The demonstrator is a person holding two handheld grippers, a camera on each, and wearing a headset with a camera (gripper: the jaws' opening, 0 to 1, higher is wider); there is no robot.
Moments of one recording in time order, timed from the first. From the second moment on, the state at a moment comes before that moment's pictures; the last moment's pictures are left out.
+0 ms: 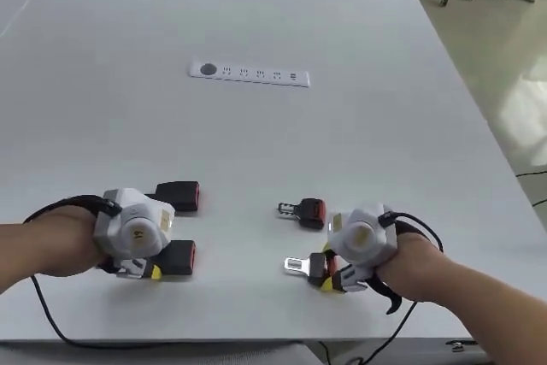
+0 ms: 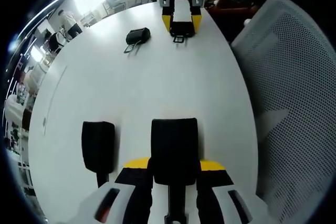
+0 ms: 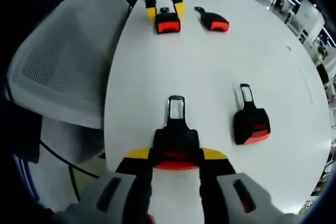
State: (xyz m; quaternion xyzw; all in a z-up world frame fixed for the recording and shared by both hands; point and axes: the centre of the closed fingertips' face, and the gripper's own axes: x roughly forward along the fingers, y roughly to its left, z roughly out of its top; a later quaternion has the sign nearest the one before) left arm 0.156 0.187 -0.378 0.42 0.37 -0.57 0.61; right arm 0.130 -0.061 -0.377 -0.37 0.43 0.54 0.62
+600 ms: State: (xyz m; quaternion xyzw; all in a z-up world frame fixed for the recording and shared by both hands) left arm 0.152 0.186 -0.375 0.40 0.39 -0.56 0.62; right arm 0.131 -0.039 -0.376 -0.36 0.43 0.54 0.63
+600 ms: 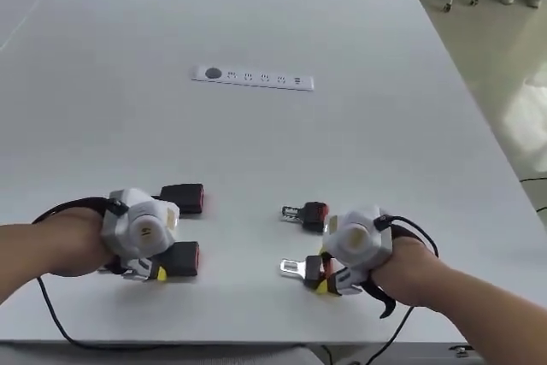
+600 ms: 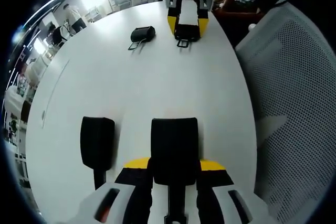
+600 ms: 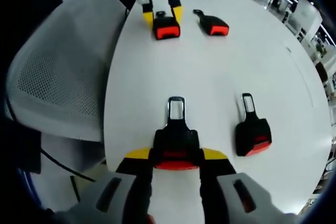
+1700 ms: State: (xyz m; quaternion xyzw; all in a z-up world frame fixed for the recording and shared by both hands) left arm 0.151 0.184 -0.374 0.40 0.39 -0.56 0.62; right arm 0.138 0.075 -0.374 -0.34 0.38 0.57 0.64
